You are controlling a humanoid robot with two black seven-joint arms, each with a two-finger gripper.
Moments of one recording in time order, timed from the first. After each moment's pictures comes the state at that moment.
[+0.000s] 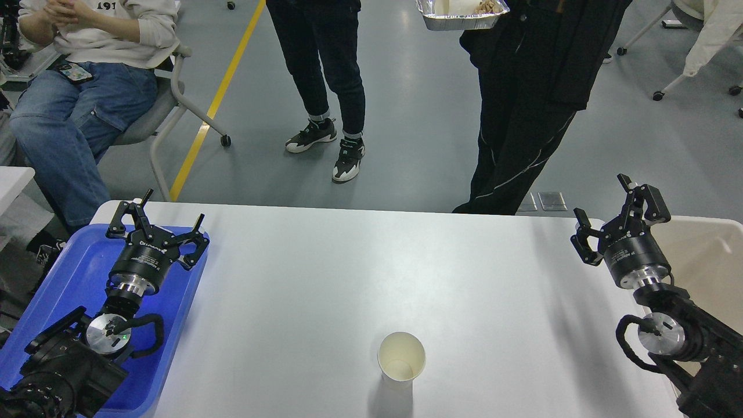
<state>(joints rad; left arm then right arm) -0.56 0.27 -0.94 -0.27 -0.14 -0.79 -0.32 0.48 -0.43 0.79 0.78 -0.16 0.16 0.57</state>
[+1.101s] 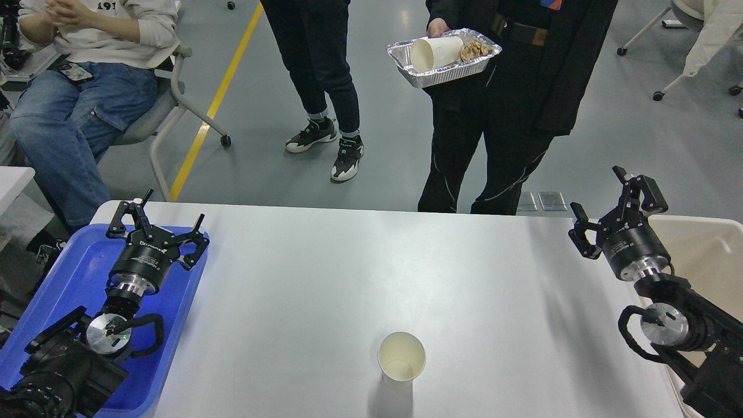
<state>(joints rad) -0.56 0.27 -0.94 -0.27 -0.14 -0.79 -0.32 0.50 -0.45 0.79 0.83 -0.16 0.13 0.51</state>
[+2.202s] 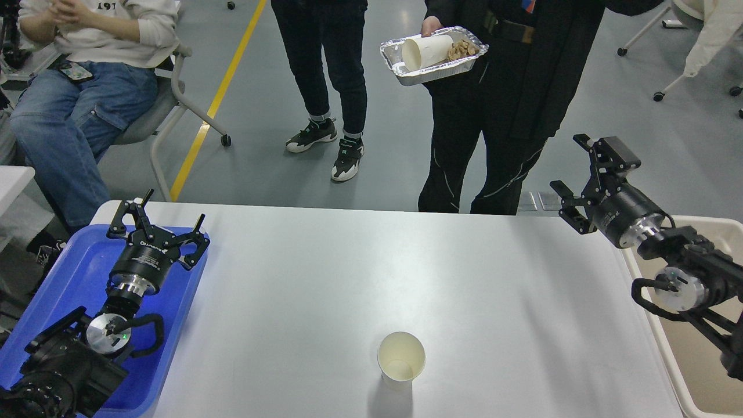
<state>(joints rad) -0.56 0.27 -0.94 -0.28 -0.14 -0.79 -0.32 0.69 -0.66 0.54 1.09 -0.27 0.00 0.37</state>
